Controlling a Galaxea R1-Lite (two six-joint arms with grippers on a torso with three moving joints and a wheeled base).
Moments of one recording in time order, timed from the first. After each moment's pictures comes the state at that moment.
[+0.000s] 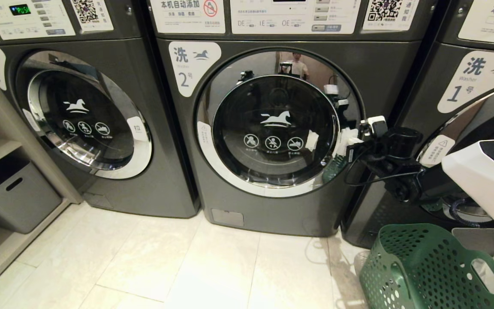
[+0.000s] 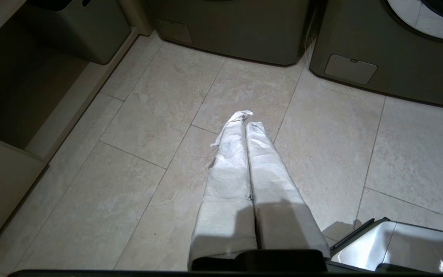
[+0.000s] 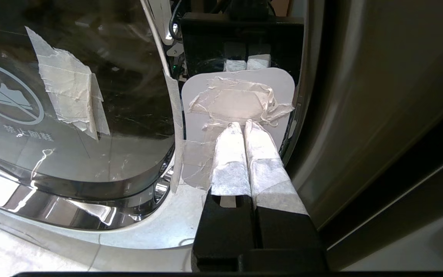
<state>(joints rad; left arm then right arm) -0.17 0.35 -0.90 0.84 0.43 -0.01 0.07 2.36 -1.46 -0.97 0.01 -0.12</state>
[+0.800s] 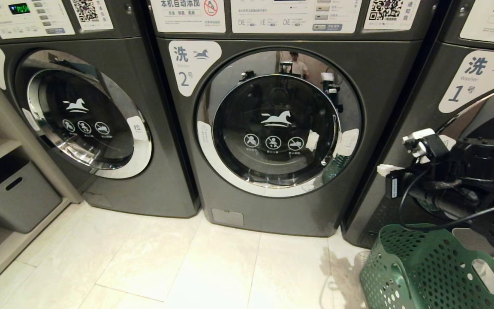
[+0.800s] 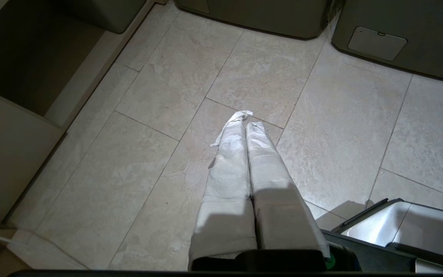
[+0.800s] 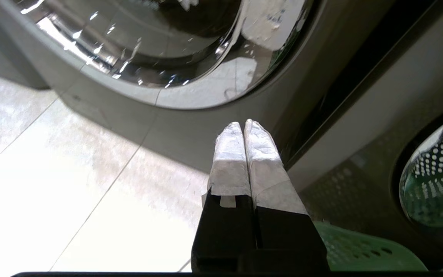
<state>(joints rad) -0.04 0.33 -0.93 0.96 0.38 0.01 0.07 1.76 -0.71 -0.87 0.10 -0.17</state>
